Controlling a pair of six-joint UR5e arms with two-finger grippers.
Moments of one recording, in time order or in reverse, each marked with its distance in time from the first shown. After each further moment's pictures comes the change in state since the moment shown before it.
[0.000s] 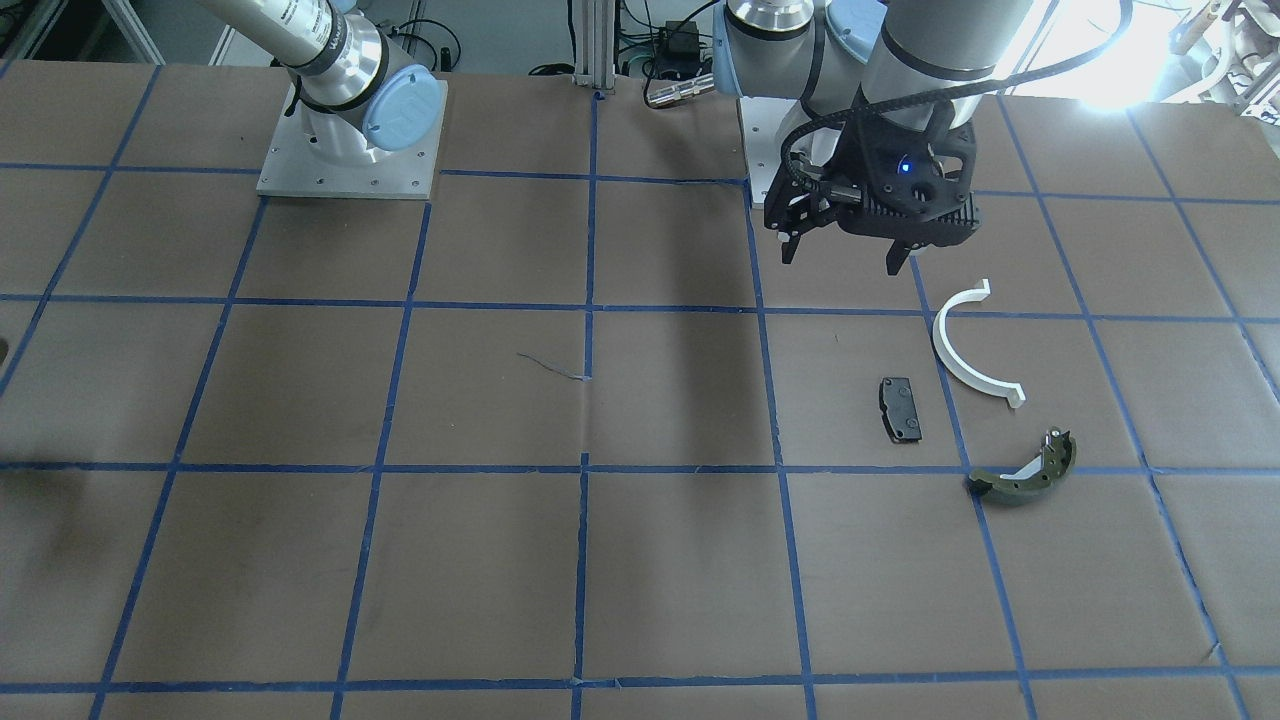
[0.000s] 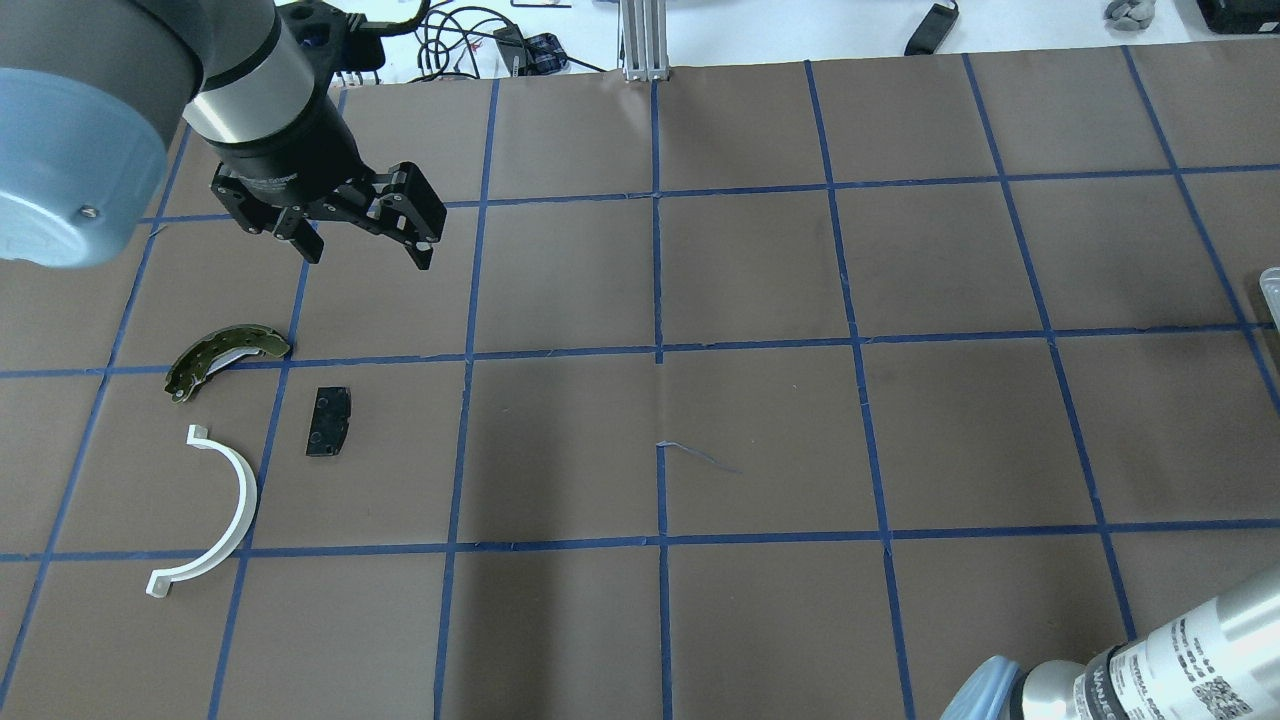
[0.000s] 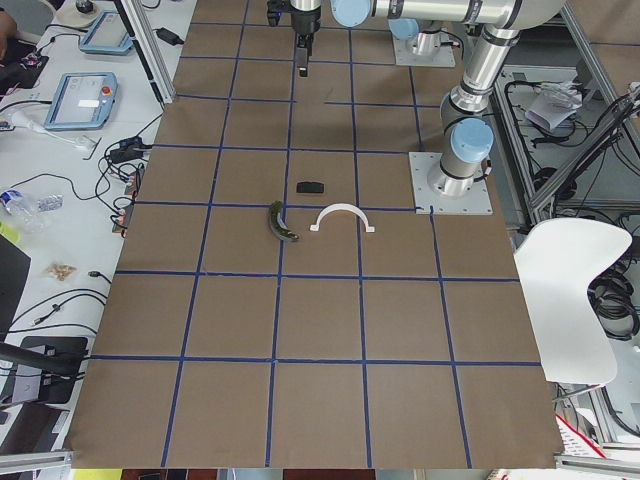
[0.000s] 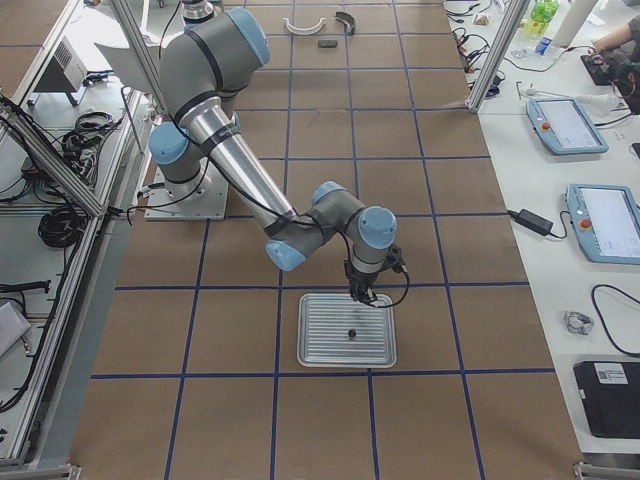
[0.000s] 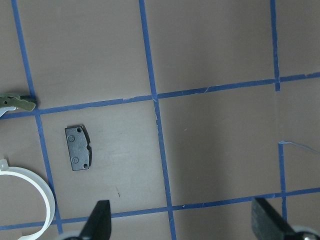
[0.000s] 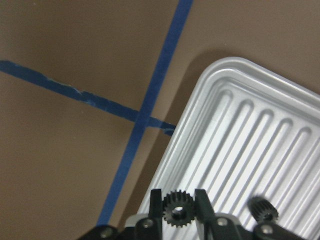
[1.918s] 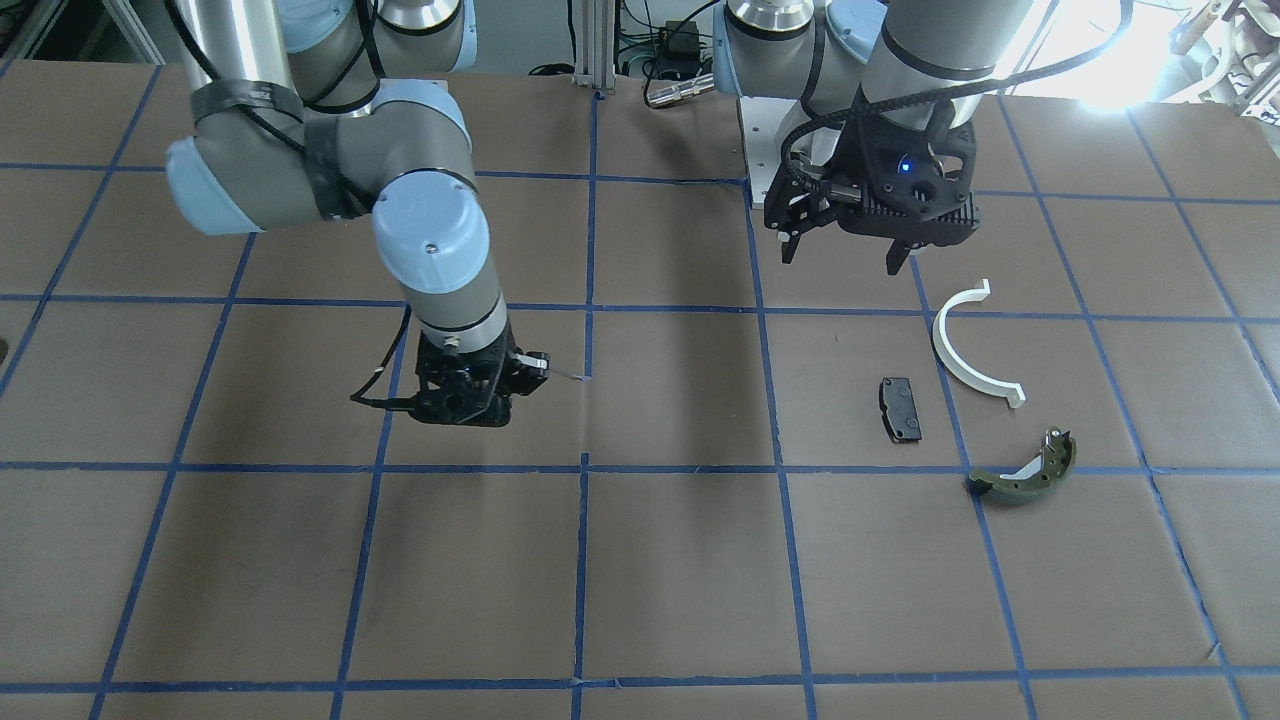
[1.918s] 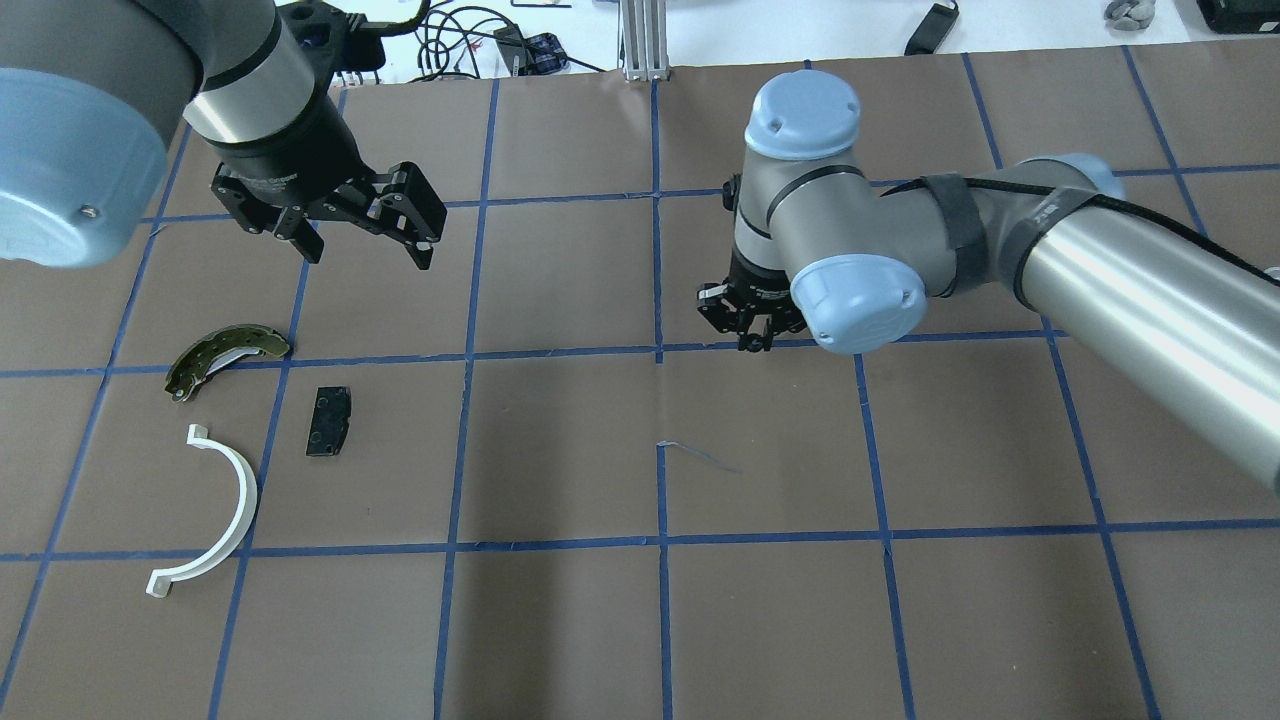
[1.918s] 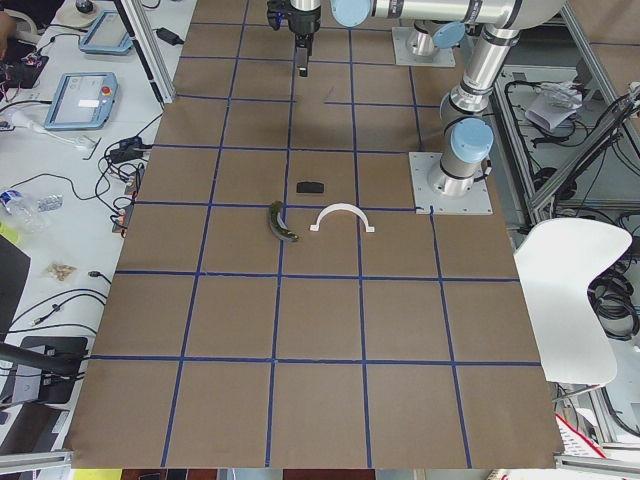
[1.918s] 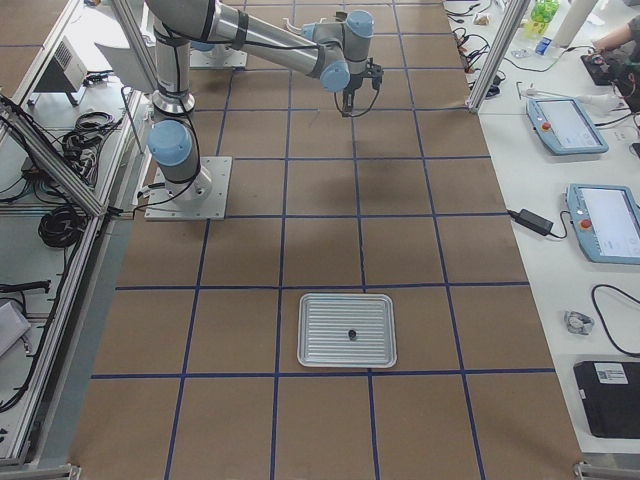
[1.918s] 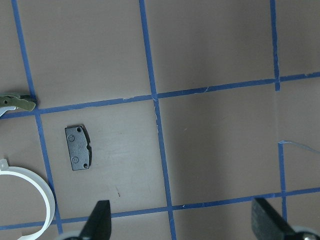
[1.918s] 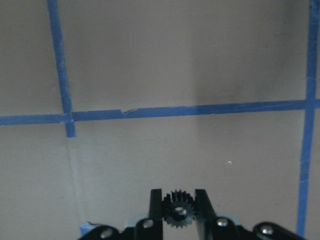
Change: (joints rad) left arm 0.000 0.000 0.000 0.000 0.000 0.000; right arm 1.036 -0.156 0.125 0.101 0.147 1.475
